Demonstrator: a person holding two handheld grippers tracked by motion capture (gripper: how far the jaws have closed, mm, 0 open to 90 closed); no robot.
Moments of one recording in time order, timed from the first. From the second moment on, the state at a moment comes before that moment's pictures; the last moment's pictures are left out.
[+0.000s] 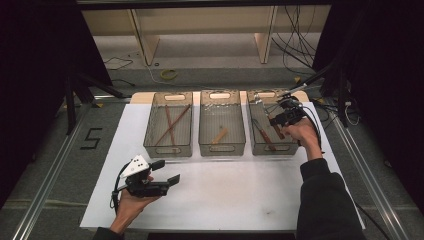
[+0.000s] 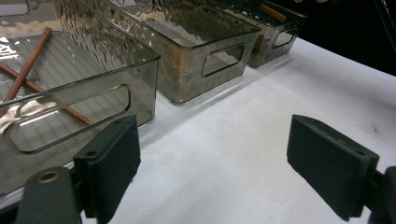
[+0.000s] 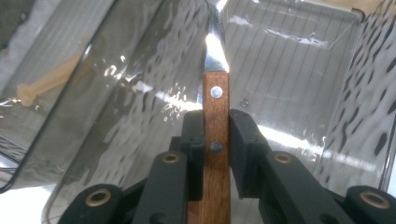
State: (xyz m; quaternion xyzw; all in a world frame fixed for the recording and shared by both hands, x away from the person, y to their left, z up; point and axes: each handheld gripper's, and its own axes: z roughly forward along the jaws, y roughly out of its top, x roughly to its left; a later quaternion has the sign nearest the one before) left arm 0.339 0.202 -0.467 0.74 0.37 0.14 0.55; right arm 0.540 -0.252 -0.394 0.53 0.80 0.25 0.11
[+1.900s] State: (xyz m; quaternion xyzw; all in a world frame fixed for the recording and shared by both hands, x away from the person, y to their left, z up) left arm 0.339 0.202 -0.467 0.74 0.37 0.14 0.54; right arm 0.505 -0.232 -0.389 0.50 0.79 0.34 0.11
